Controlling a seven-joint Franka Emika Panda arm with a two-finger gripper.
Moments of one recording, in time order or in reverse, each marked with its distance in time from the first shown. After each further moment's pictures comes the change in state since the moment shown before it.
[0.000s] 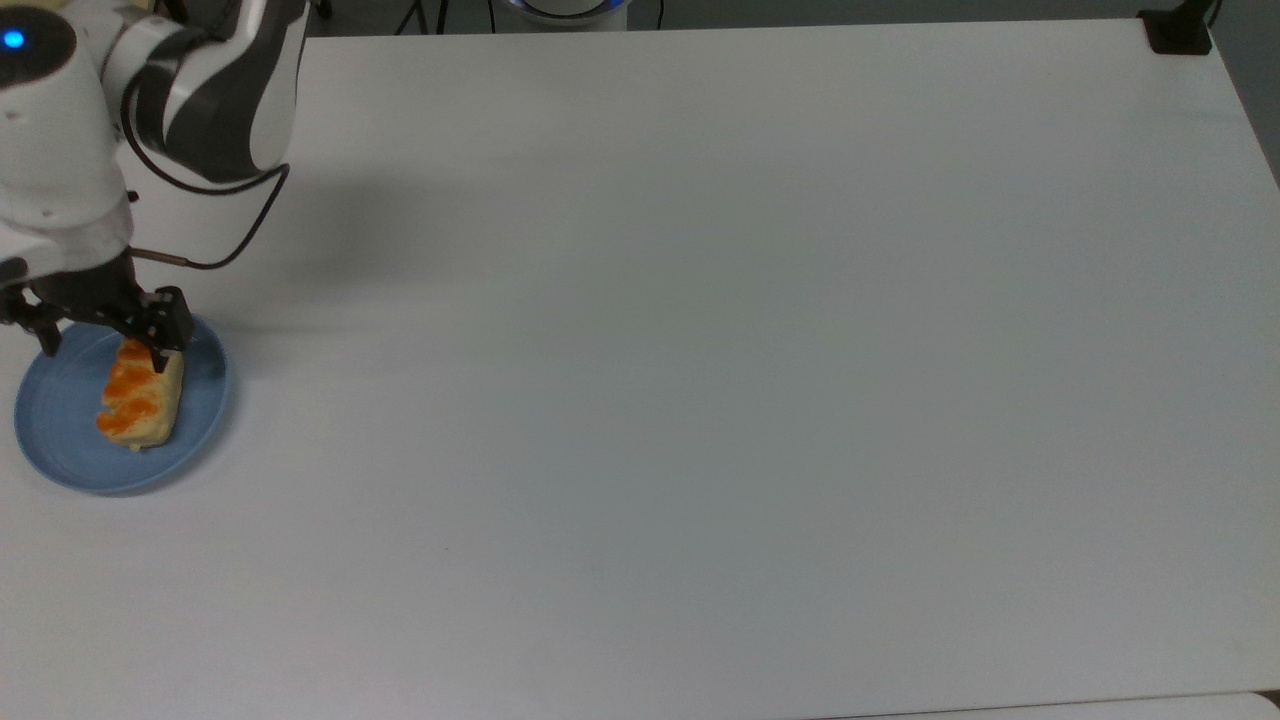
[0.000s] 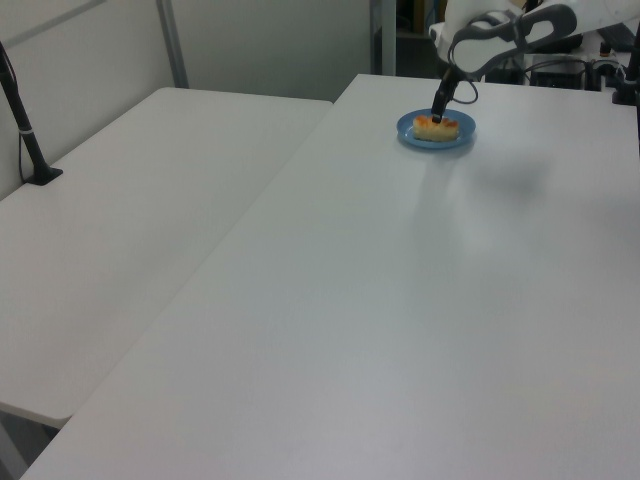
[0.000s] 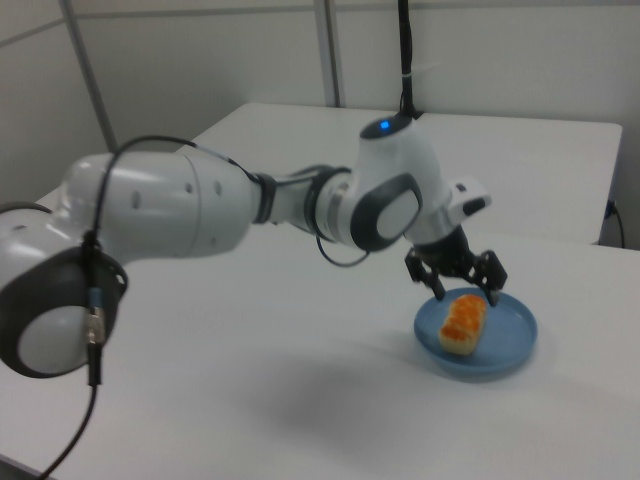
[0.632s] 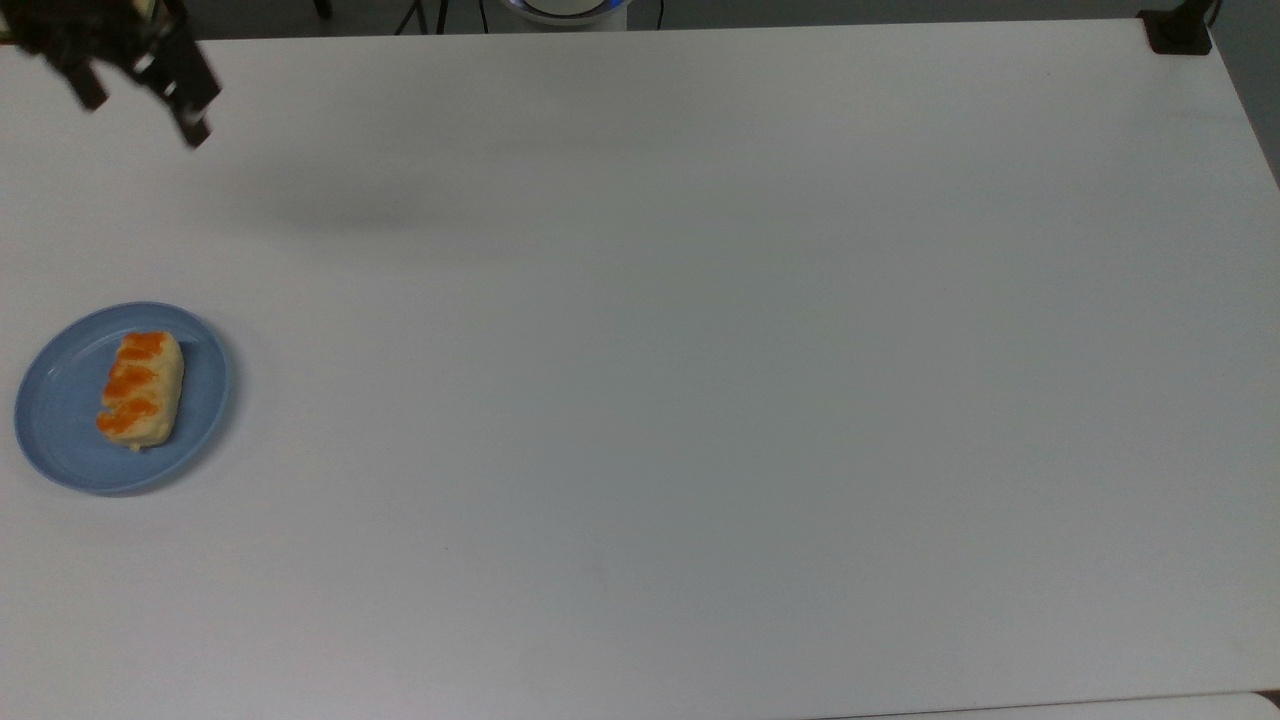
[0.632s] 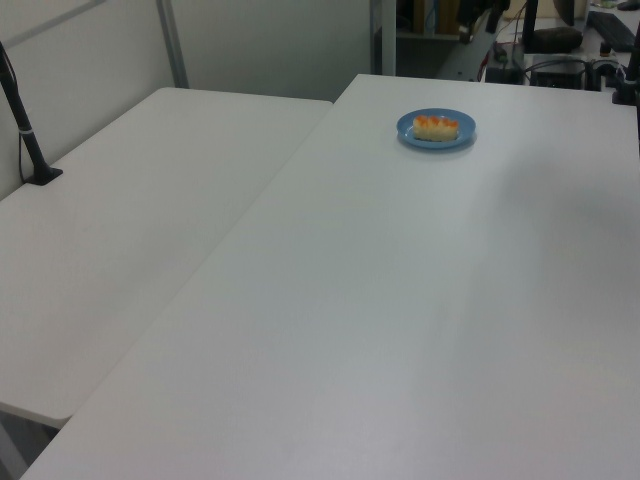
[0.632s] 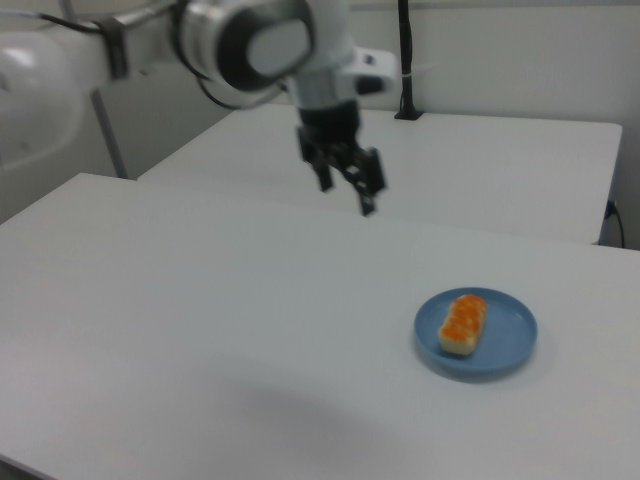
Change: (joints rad) arm 0.043 -0.457 0.020 -0.062 0.232 -0.563 0.301
